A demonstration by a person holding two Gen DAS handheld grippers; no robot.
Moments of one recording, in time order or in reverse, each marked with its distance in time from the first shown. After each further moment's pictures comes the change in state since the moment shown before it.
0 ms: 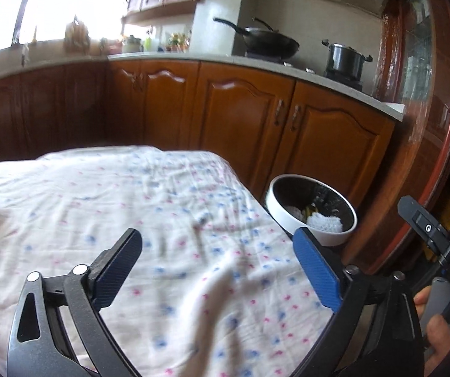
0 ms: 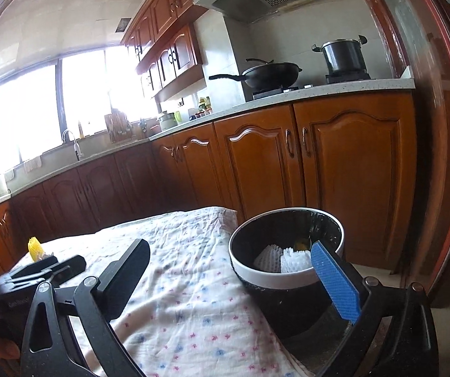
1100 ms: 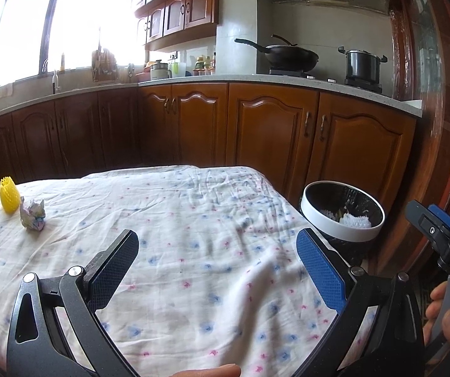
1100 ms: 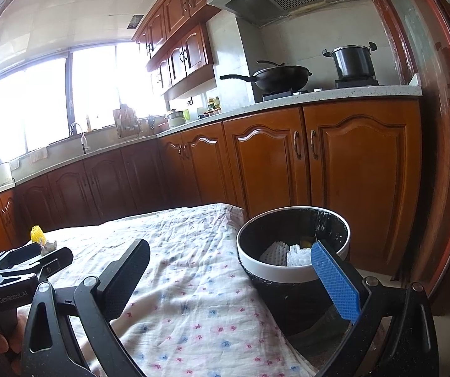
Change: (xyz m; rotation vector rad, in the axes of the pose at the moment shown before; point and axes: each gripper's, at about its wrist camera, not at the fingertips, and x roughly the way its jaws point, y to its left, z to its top) left arm -0.035 0.001 -0.019 0.056 -0.087 0.170; right arm -0.008 0.010 -0.012 -0.040 -0.009 0.024
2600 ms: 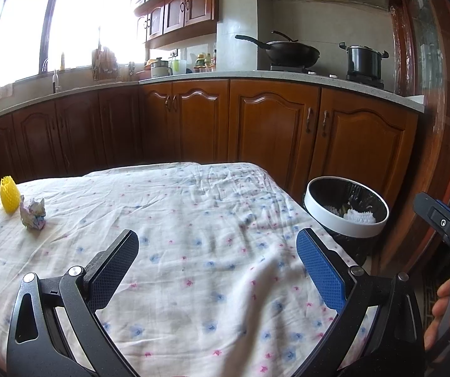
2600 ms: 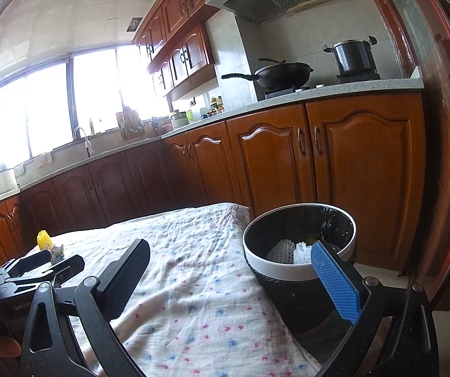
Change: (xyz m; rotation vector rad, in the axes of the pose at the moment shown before) left arm 0.003 -0.003 -0.004 0.003 0.013 0.015; right arm 0.001 0.000 -0.001 0.025 0.006 0.025
